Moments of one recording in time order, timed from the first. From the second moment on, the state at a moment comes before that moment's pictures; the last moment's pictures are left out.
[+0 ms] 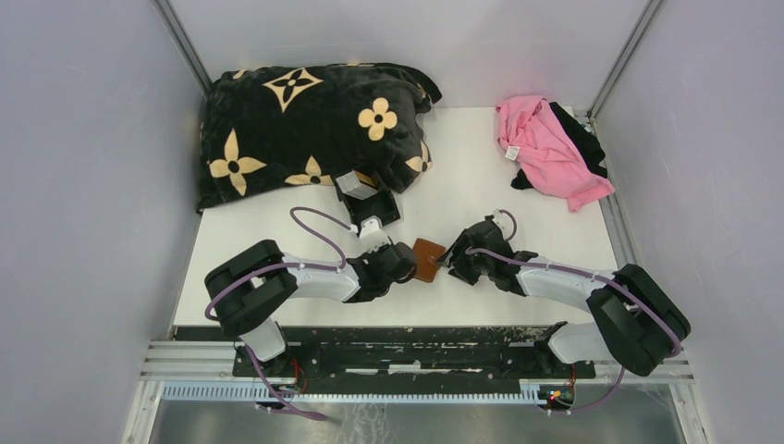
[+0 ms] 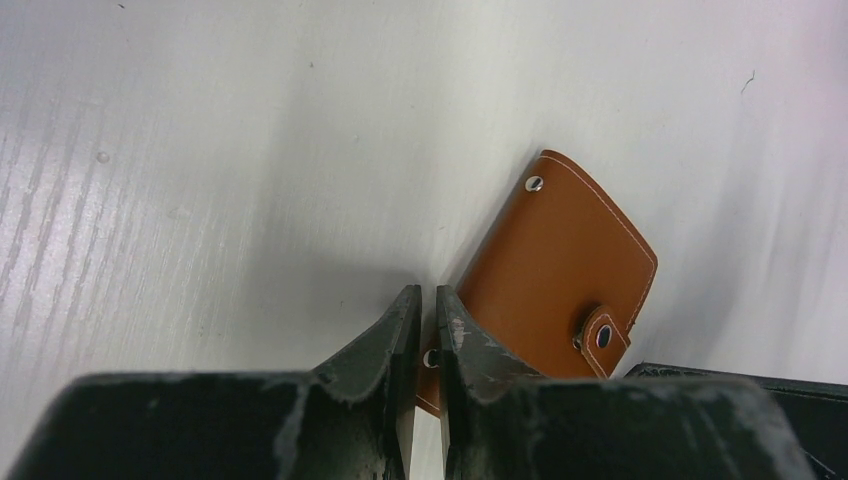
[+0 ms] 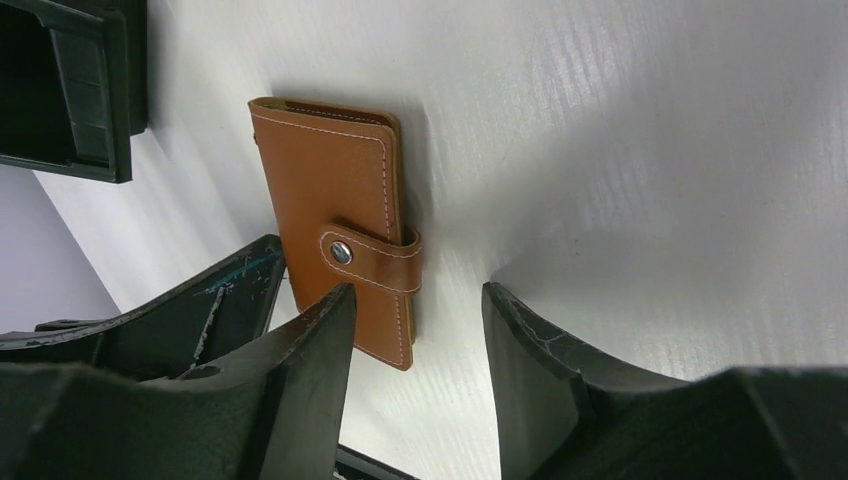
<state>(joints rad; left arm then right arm) -1.04 1.66 0.69 0.08 -0.59 -1.25 0.64 1.34 0.48 0.02 0.01 1.18</state>
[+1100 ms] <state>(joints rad) -1.05 1.67 0.71 0.08 -0.59 -1.27 0.61 1.44 0.52 0.09 -0.04 1.21</state>
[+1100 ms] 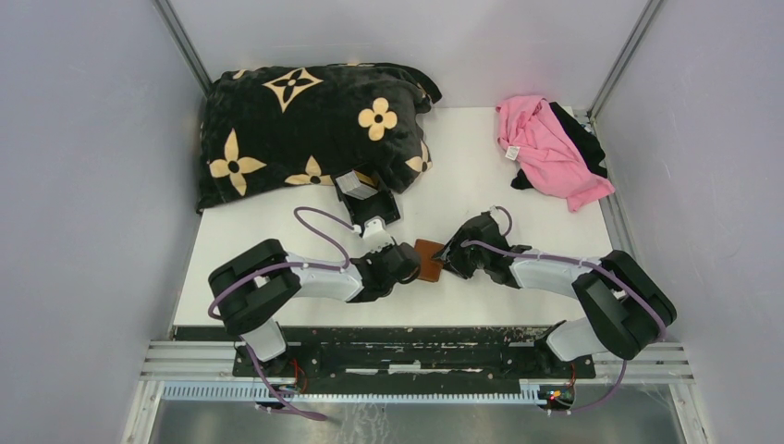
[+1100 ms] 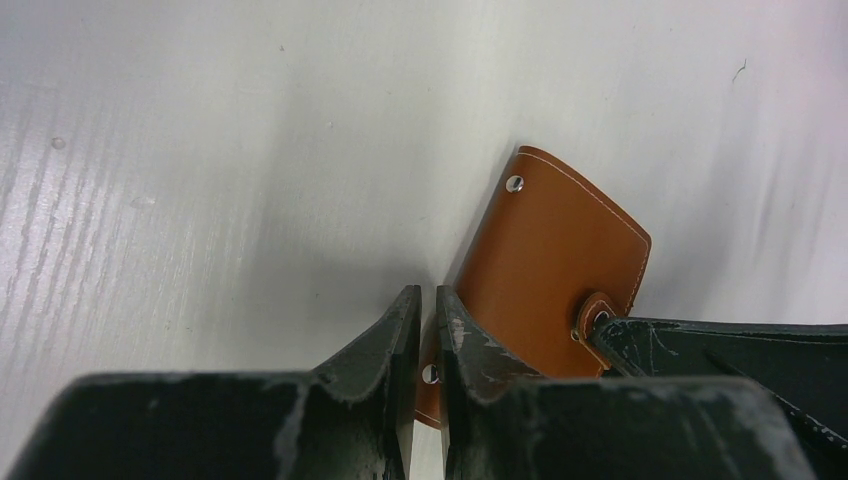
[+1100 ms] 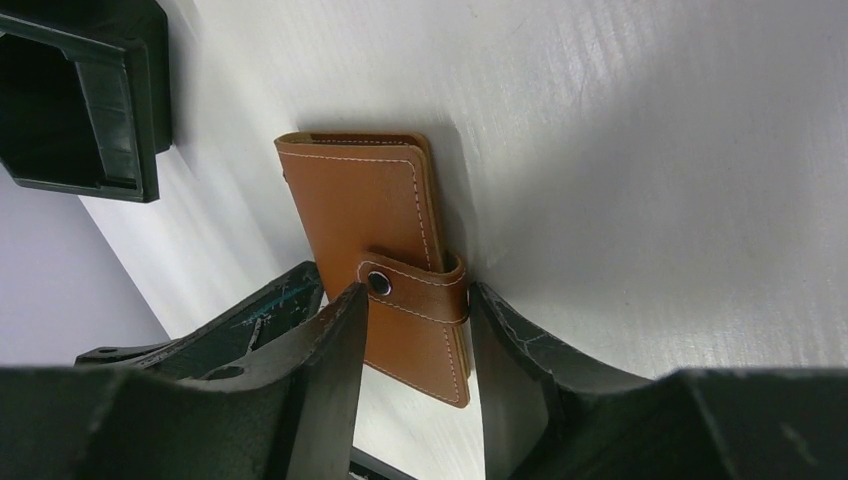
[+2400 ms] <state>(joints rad) -1.05 1.73 0.78 0.05 -0.59 -1.27 0.53 1.41 0.53 0.01 -0.07 1.17</state>
